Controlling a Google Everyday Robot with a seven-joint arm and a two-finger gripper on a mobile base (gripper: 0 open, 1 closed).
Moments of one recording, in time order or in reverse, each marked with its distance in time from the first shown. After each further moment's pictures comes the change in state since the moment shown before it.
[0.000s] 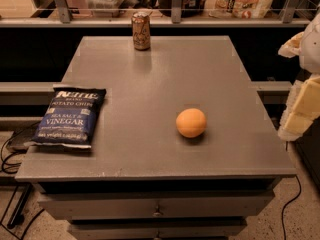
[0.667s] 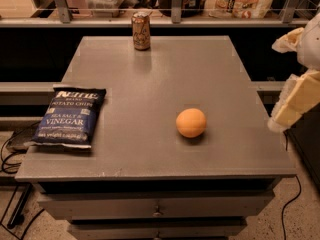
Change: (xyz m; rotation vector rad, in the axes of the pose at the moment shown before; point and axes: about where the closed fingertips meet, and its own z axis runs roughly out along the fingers) arm -0.015 -0.013 0.004 0.016 -0.160 0.006
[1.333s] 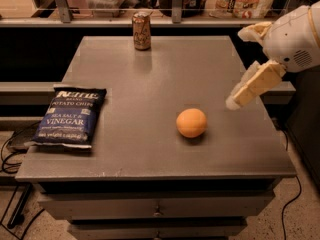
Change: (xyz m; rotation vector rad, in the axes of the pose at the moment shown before) arm -0.063 -0.037 0.037 0.022 -0.385 -0.021
